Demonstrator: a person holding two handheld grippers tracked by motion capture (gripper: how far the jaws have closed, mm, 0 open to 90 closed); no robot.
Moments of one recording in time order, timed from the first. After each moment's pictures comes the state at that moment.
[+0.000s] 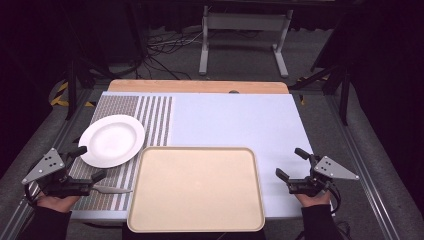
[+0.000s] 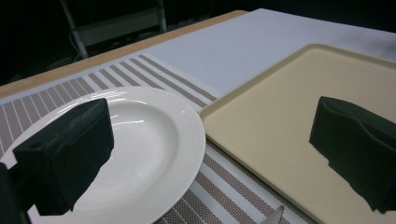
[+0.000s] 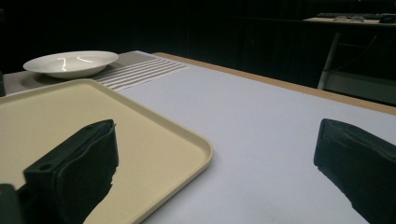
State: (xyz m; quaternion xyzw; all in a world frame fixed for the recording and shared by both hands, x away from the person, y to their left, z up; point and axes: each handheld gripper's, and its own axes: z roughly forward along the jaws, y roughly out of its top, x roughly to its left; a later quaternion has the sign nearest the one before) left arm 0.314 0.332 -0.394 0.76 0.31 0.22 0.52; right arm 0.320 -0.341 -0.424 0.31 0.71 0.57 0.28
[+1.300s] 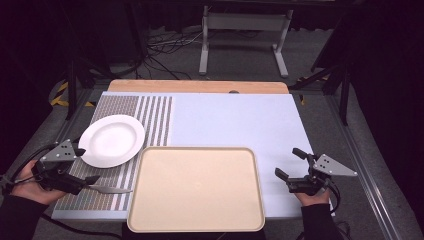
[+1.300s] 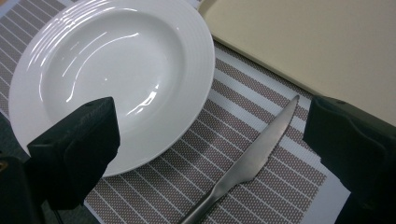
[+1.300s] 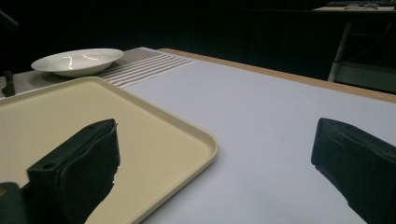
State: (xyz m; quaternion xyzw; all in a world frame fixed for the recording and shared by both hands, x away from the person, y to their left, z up) left arm 0.339 0.336 -0.371 0.90 0.28 0.15 0.30; right arm 0.326 -0.342 -0.426 0.31 0.71 0.57 0.26
